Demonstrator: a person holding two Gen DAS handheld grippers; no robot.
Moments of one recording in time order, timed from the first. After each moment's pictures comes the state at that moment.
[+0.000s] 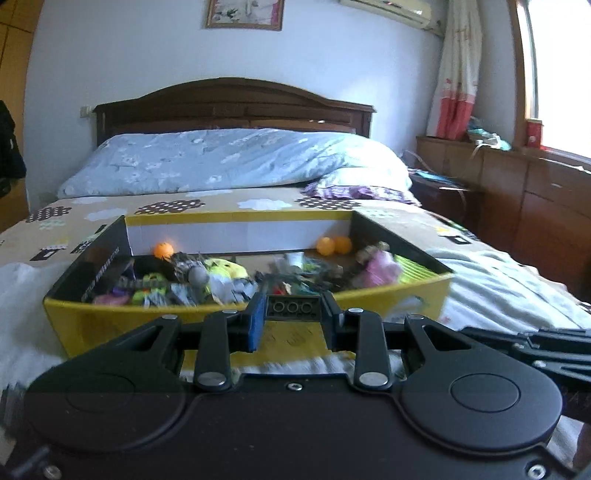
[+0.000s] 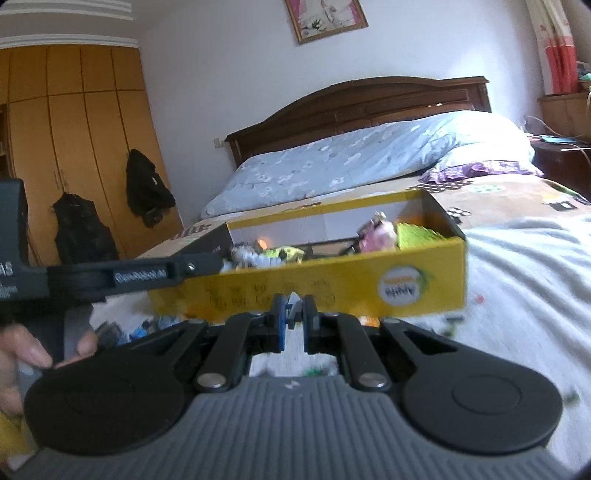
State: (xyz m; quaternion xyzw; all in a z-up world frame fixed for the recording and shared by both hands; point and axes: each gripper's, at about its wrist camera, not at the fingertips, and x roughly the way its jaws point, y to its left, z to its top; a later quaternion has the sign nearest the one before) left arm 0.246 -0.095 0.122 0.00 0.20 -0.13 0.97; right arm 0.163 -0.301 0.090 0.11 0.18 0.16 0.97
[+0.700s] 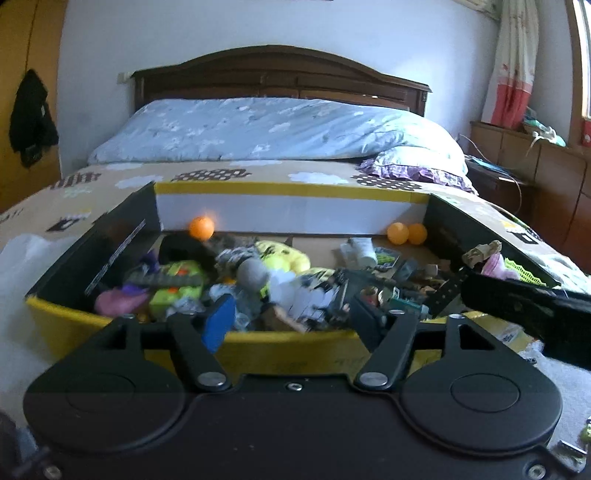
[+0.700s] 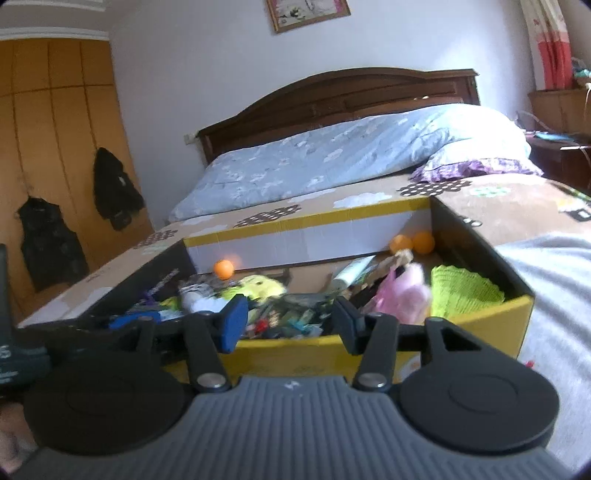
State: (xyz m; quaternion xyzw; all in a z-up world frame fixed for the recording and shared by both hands) left arm 0.351 -0.064 0.074 -0.02 0.24 -0.06 0.97; right arm 0.289 -0.267 0.083 0.11 0.19 0.12 0.97
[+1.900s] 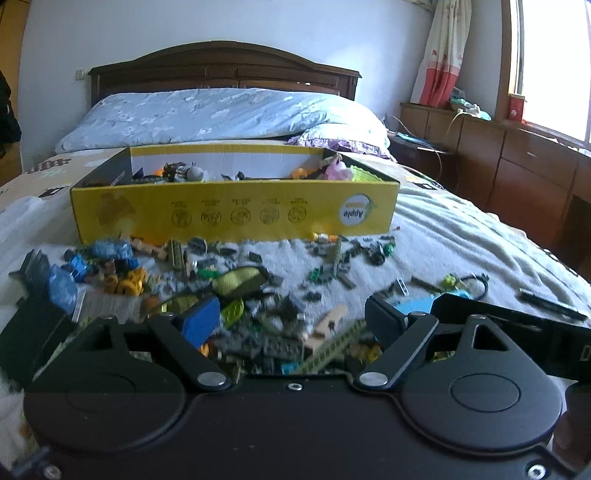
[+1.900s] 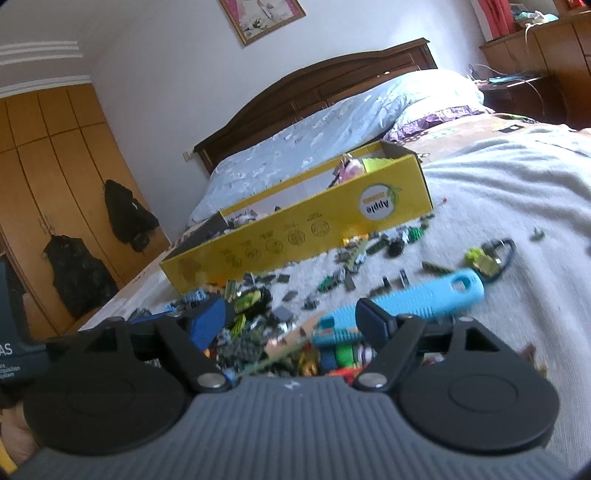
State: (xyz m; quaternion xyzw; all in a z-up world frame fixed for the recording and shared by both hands) left arm 0.088 -0.078 0.075 0.00 0.26 -0.15 0.95; right arm 0.043 -0.294 0.053 0.21 0.20 0.11 0.95
